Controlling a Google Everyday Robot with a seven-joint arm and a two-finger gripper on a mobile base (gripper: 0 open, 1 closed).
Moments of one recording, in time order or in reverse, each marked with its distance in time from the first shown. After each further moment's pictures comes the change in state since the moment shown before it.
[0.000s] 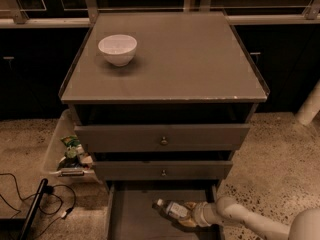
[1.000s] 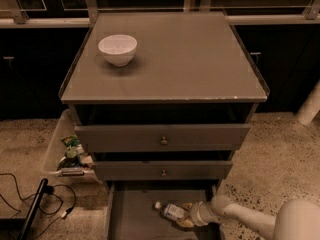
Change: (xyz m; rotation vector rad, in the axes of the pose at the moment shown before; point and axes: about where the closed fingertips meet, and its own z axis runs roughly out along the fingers) arm 0.009 0.000 0.021 -0.037 0.052 -0.006
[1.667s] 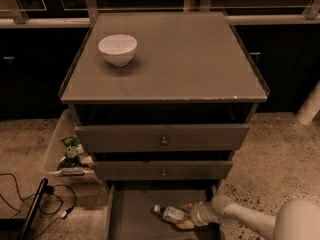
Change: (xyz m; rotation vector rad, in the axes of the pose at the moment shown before) arm 0.000 0.000 0.000 0.000 0.000 0.000
